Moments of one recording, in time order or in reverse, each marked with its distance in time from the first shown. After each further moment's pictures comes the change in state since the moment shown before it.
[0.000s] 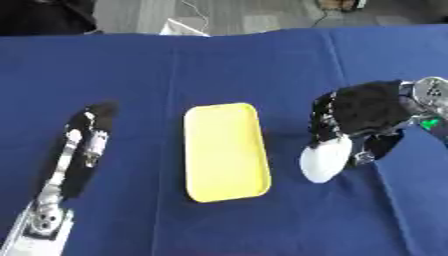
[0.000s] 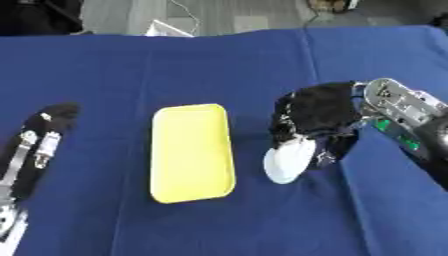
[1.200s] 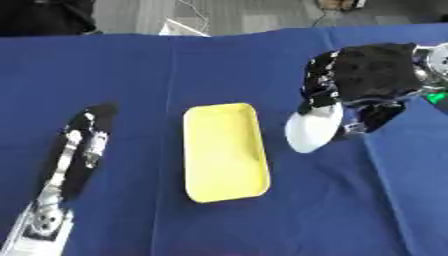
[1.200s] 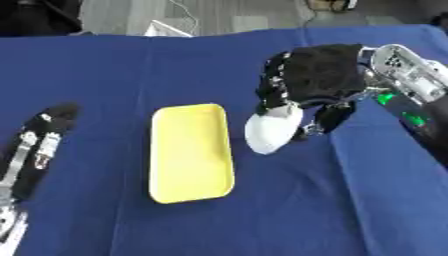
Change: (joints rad) left arm 0.004 0.000 0.000 0.000 0.000 0.000 0.000; right arm -0.089 0.025 -0.059 -0.072 -0.024 0.066 -0.043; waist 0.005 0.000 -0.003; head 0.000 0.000
